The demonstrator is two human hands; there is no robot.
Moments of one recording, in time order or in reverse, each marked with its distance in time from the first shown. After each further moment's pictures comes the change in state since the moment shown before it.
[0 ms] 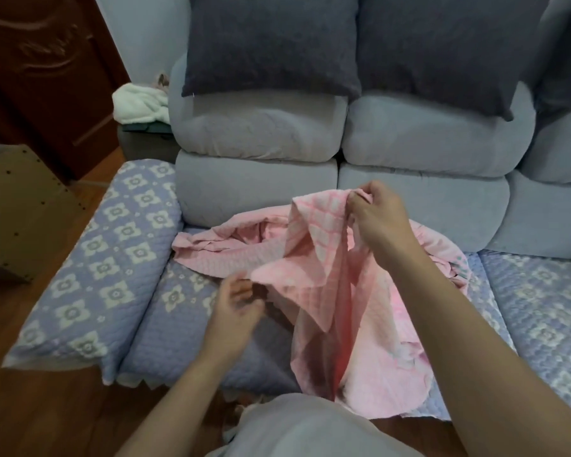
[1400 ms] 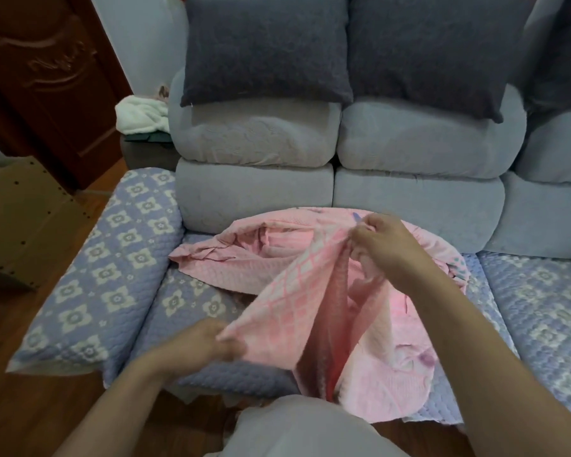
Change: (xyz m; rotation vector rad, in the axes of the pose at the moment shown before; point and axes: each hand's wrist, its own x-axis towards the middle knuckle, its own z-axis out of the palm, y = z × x) left_hand -0.021 0.029 -0.054 0.368 -0.639 -0.179; right_hand -0.017 0.044 -0.042 0.040 -0.239 0.056
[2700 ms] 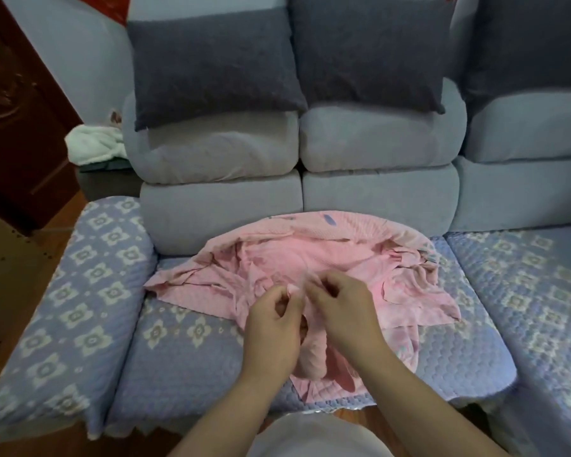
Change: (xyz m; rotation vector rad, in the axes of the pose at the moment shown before) left_hand 0.035 0.113 0.105 -0.248 0.588 0.304; right_hand -0.090 0.020 0.049 0.008 0.210 -0.116
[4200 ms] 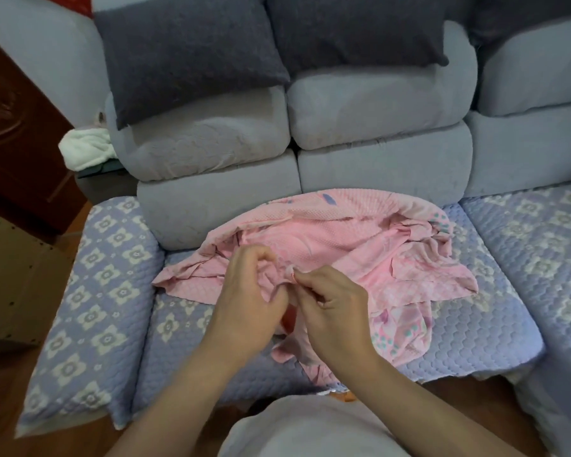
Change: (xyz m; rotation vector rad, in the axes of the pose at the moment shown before) left_hand 0.034 0.016 0.004 0.474 -0.137 0.353; right_hand -0.001 0.035 -0.012 0.012 0.197 -0.375
